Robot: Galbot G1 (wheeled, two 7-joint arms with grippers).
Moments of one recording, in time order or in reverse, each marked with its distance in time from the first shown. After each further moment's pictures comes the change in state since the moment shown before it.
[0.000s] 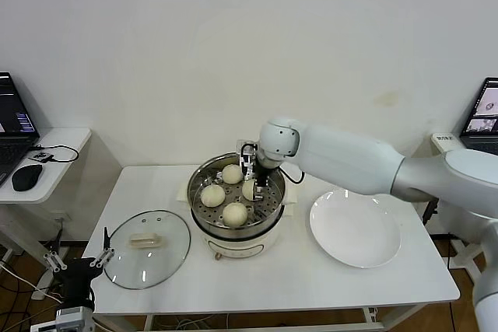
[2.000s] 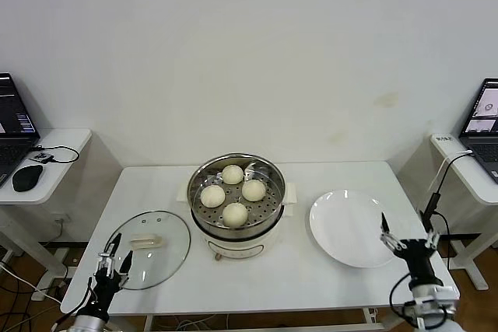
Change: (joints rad) left arm -0.062 0.124 0.045 0.307 1.134 -0.101 0.013; right arm -1.916 0.197 2.011 0.633 -0.281 0.921 0.657
